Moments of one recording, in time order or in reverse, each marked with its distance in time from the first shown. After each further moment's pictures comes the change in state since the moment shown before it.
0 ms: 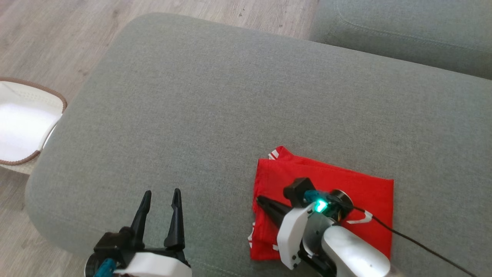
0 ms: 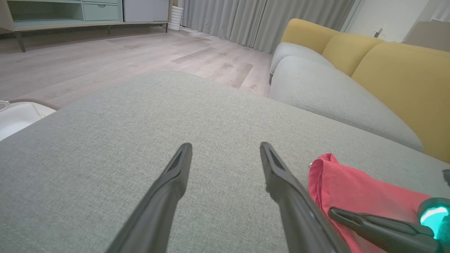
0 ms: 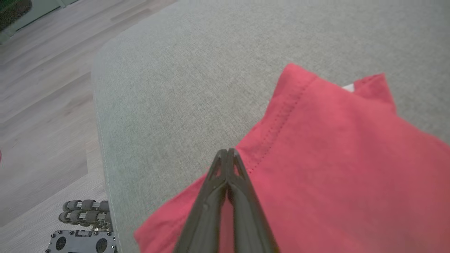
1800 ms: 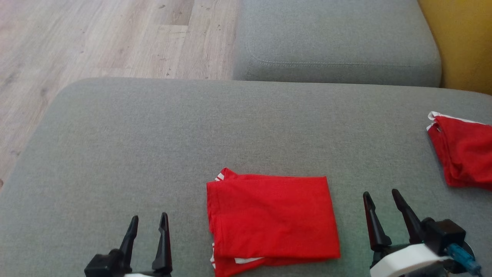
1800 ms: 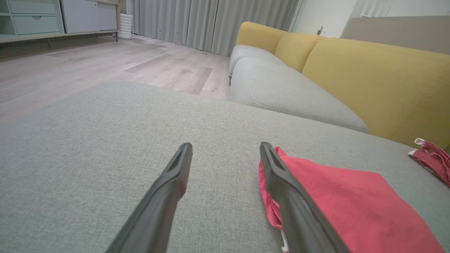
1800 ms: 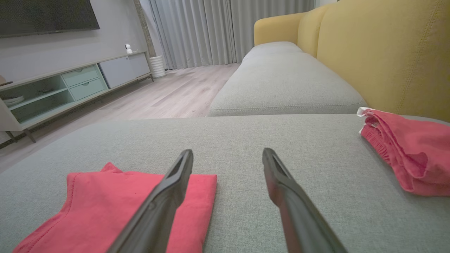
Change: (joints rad) left arm 0.097 0.024 0.039 0.024 0.003 -0.007 -0.003; right arm 0.530 0.014 -0.704 -0.528 -0.195 0.000 -0.195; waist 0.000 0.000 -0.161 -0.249
